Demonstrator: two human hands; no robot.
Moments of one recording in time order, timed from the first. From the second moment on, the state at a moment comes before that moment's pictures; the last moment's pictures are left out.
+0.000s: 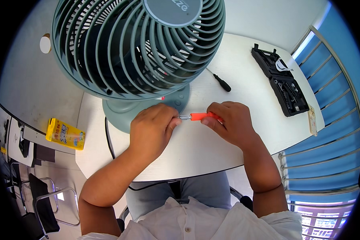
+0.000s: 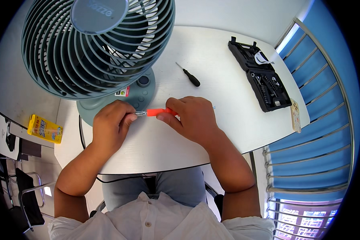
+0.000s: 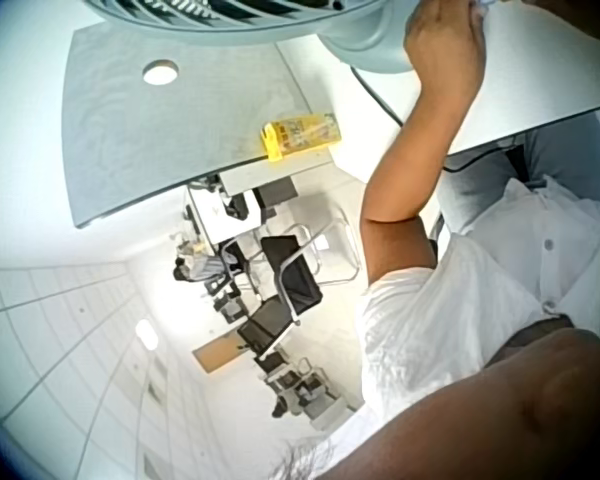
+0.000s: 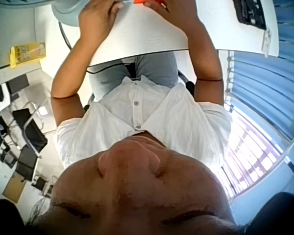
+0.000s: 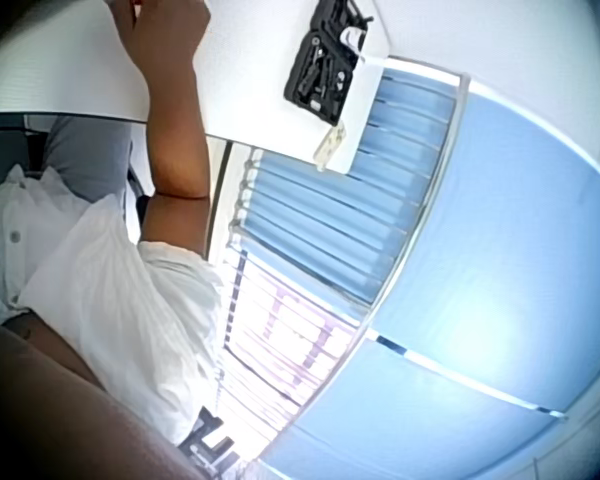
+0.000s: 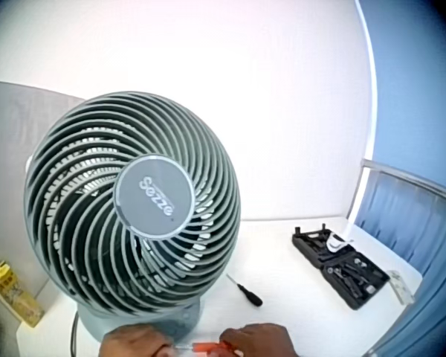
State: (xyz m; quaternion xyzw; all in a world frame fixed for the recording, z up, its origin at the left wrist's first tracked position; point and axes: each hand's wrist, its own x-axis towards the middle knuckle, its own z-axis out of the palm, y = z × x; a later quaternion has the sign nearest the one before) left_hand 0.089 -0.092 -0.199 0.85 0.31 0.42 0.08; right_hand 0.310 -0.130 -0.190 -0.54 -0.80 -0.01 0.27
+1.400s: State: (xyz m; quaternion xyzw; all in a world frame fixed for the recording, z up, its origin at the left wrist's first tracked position) left_hand 0.080 -0.087 -0.196 0.79 0.40 0.36 0.28; right_hand 0.309 -0.127 -0.189 -0.52 -0.79 -0.04 0.34
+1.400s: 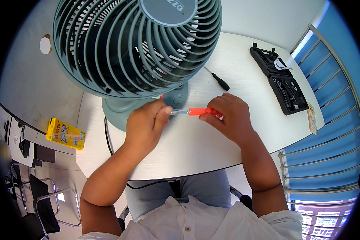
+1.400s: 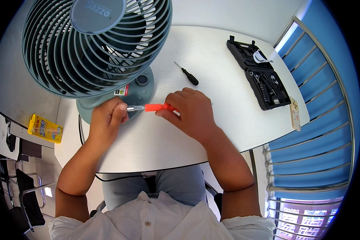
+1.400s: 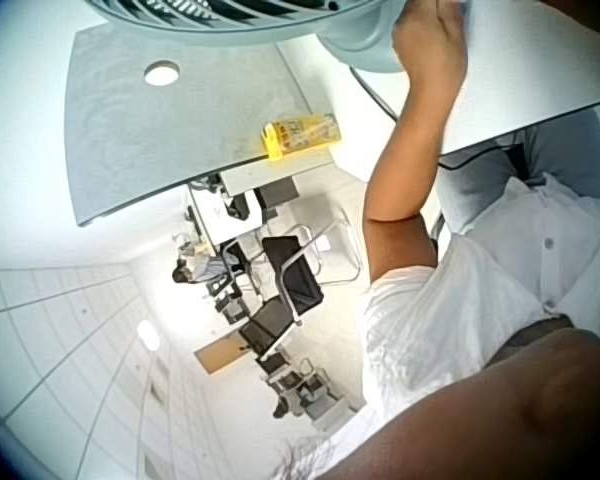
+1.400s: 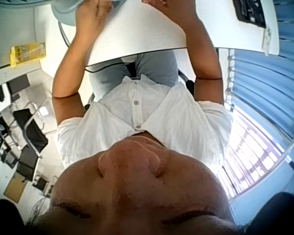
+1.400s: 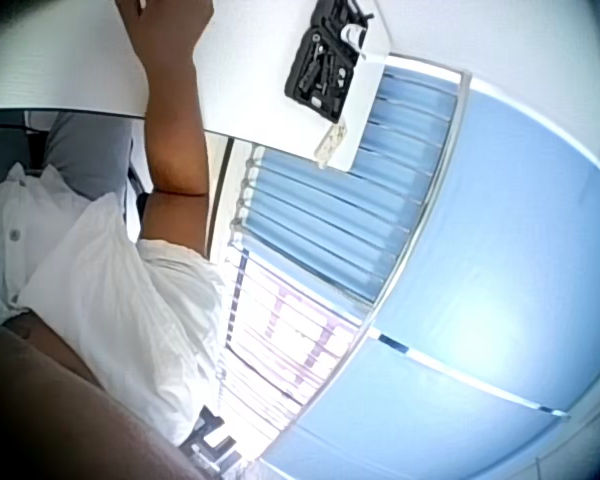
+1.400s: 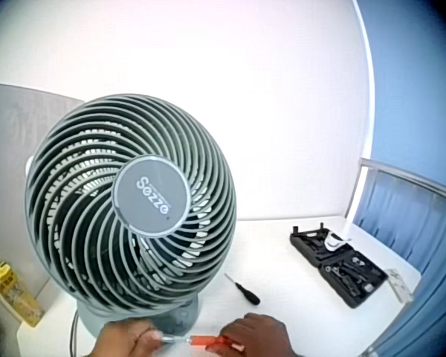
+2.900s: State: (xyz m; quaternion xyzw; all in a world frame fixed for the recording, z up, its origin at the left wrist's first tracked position) left_hand 0.085 -0.091 -0.199 0.82 0.33 0.40 0.25; right_hand 0.311 -0.129 -0.188 -0.54 -0.76 0.11 0.34
